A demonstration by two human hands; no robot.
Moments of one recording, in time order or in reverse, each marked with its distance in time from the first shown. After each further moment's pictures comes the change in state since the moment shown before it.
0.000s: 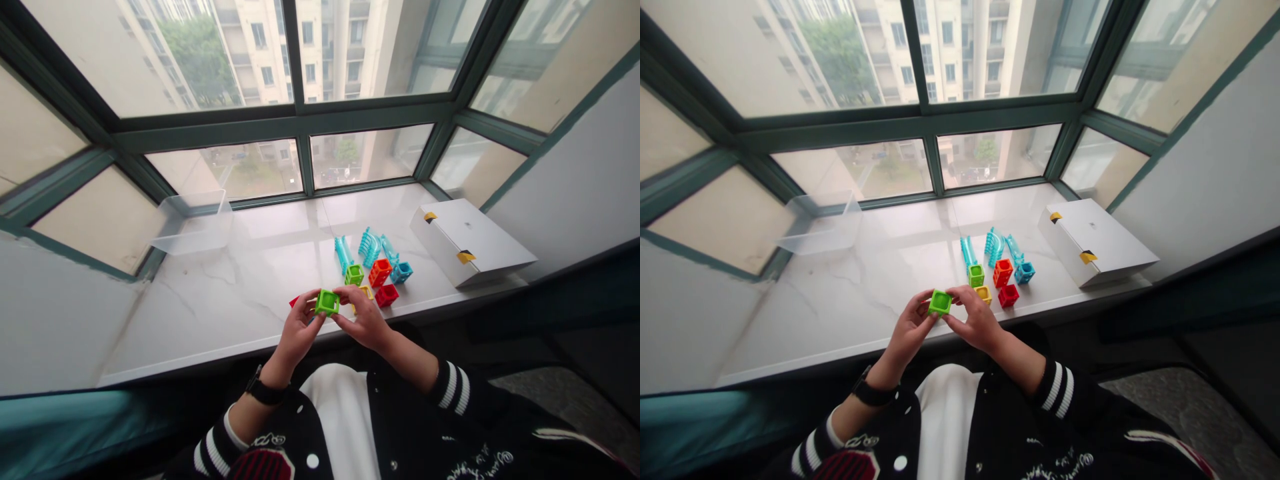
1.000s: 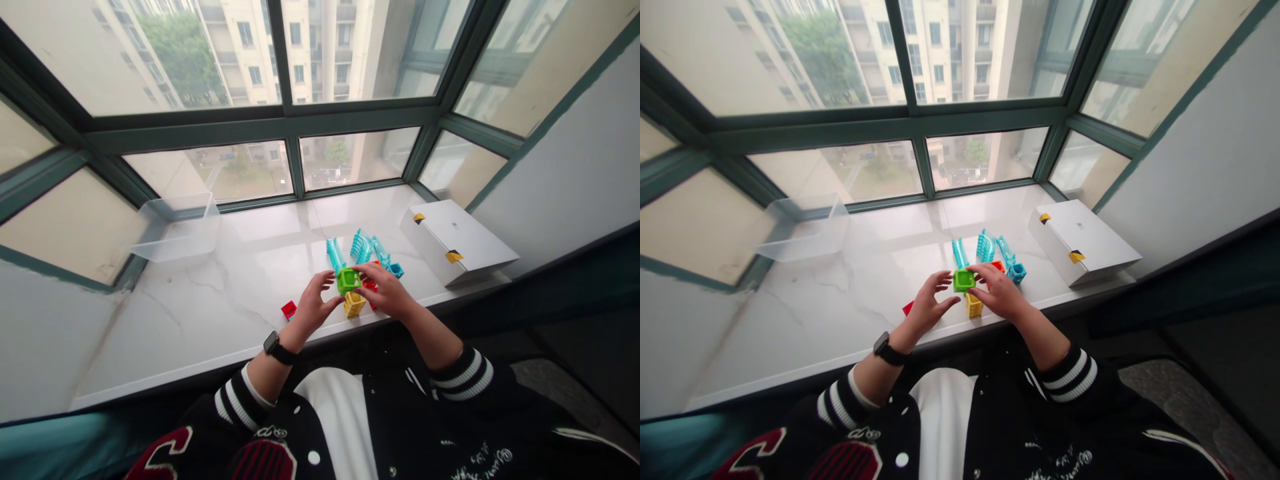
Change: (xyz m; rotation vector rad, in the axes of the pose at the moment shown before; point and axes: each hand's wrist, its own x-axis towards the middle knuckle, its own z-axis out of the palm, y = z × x) left_hand 0.077 -0.008 0.030 0.377 -0.119 0.248; right_hand 0.032 0.033 -0.088 -0.199 -0.071 0.070
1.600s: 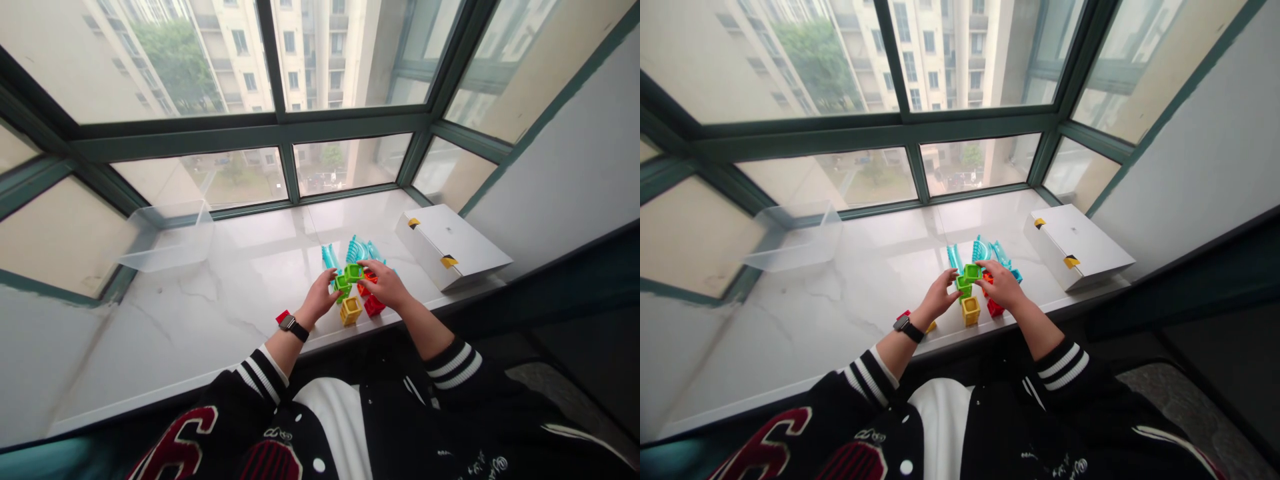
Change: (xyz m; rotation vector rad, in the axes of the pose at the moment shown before) left_hand 0.058 -0.076 0.031 0.118 -0.114 -0.056; right_hand 0.015 0.063 -0.006 -0.164 0.106 0.084
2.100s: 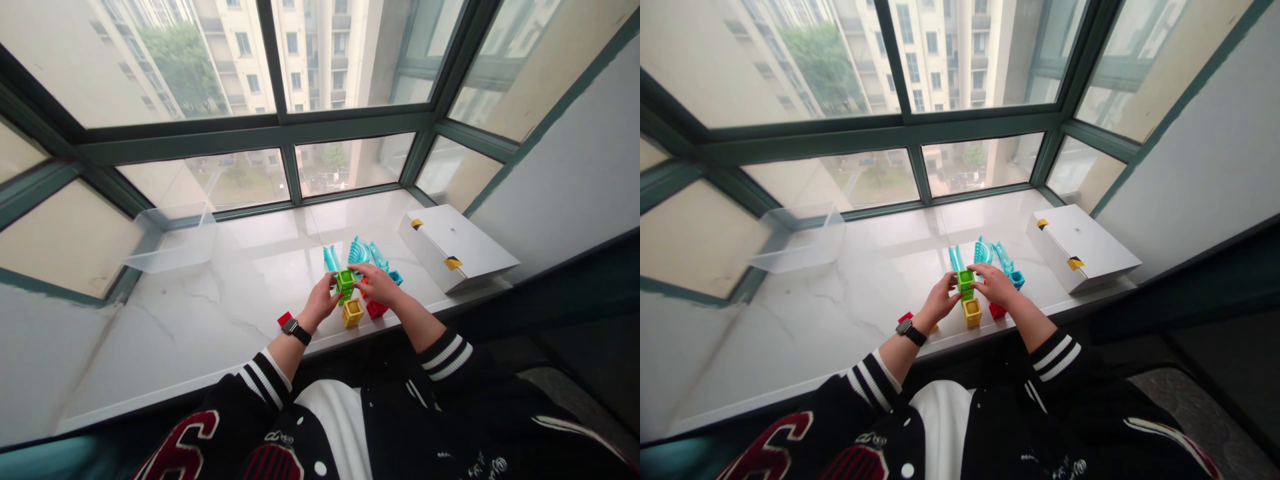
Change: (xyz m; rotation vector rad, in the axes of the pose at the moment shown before) left_hand -0.004 0.001 0.002 0.045 0.002 -0.021; right_hand 0.016 0.010 0.020 0.037 -0.191 0.012
